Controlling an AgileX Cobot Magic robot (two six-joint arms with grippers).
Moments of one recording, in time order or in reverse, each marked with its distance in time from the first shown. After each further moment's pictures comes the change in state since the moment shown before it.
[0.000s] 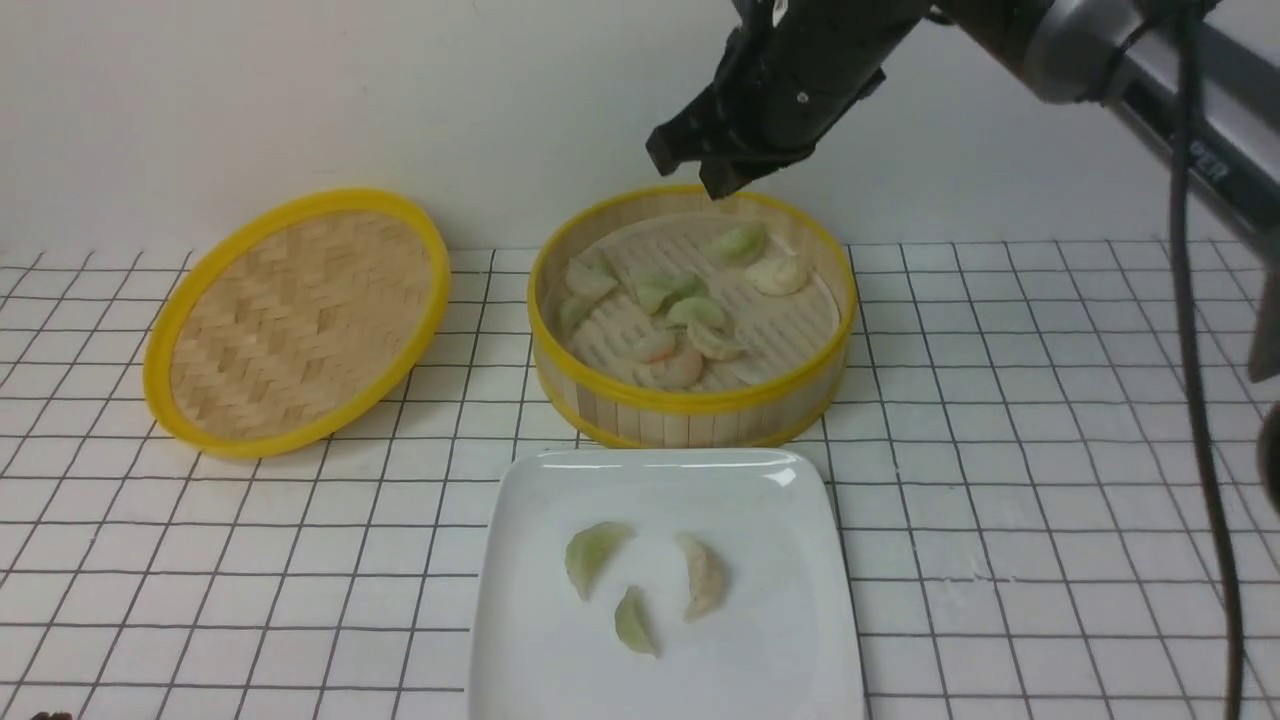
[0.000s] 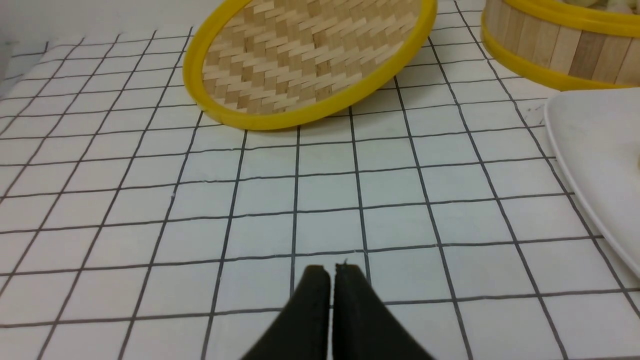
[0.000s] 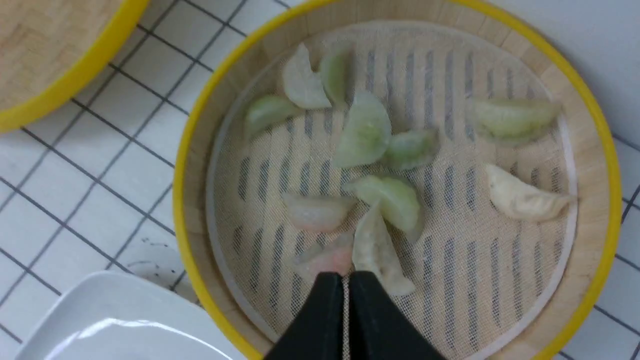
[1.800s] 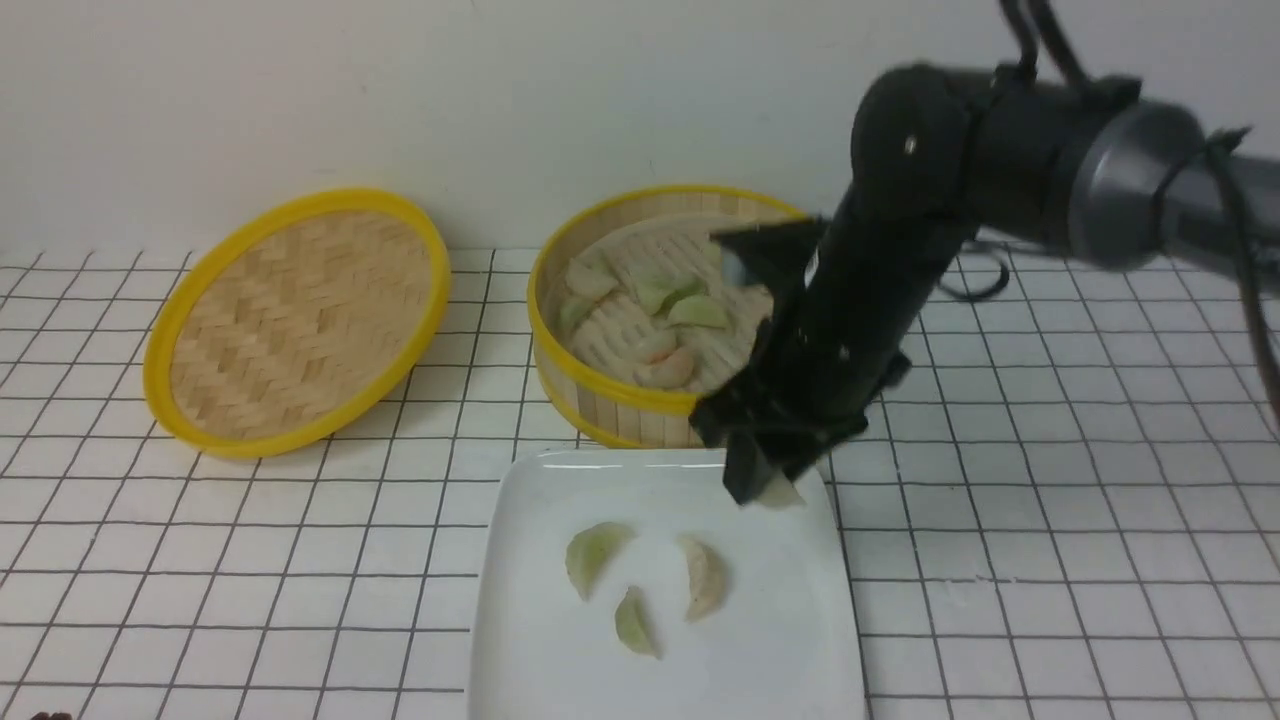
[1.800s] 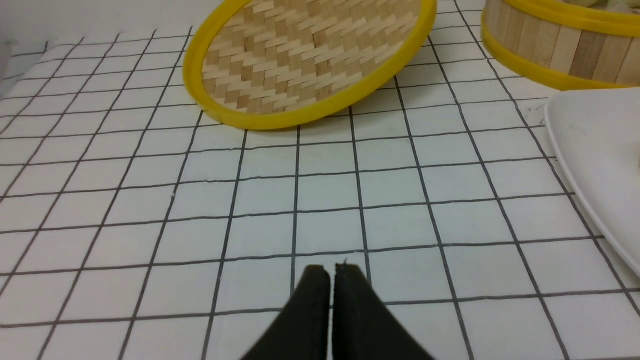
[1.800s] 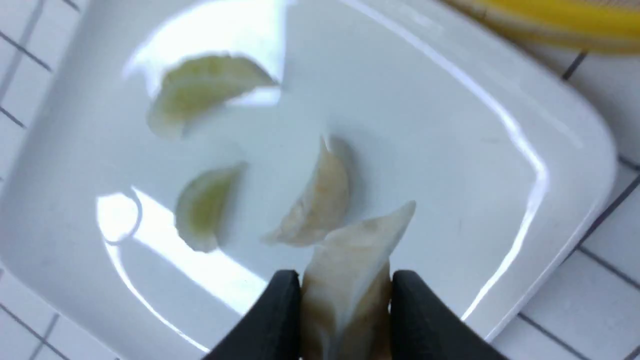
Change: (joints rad) right arm 0.009 -0.212 0.701 0.244 -0.038 -0.080; left arm 0.000 0.000 0.000 0.000 0.000 0.000
